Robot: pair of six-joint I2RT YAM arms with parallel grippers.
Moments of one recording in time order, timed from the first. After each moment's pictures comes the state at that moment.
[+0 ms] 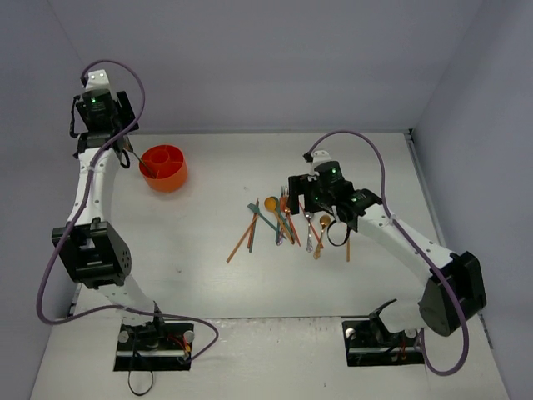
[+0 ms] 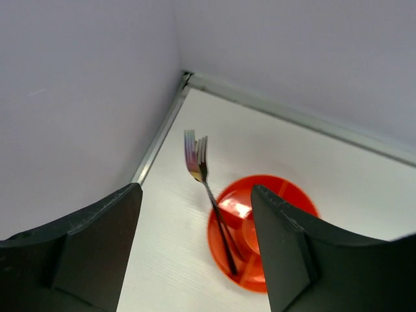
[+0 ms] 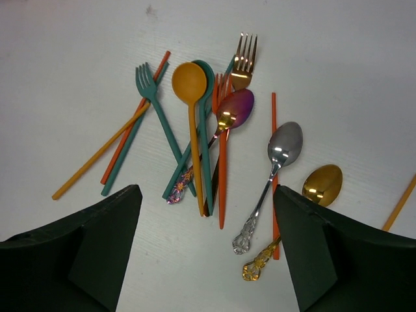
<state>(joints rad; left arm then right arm) 0.15 1.76 1.74 -0.36 -0.23 -0.08 0.54 1.35 1.03 -0.35 0.01 0.27</state>
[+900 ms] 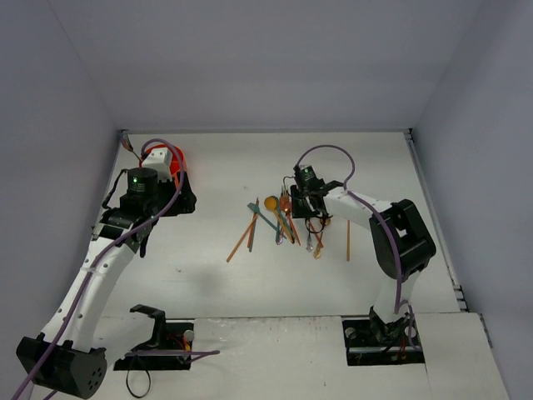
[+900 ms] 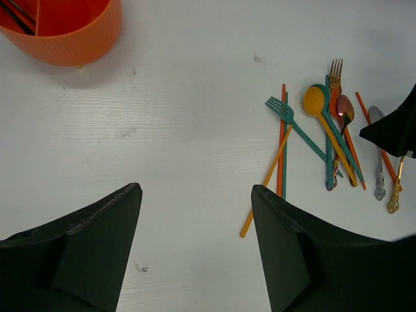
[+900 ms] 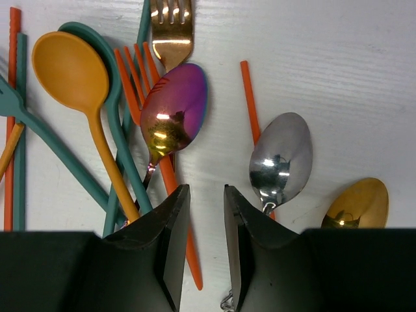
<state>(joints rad) -0.24 1.00 1.05 -0.63 -0.01 -0.29 0.52 1.81 1.13 -0.34 0.07 0.39</state>
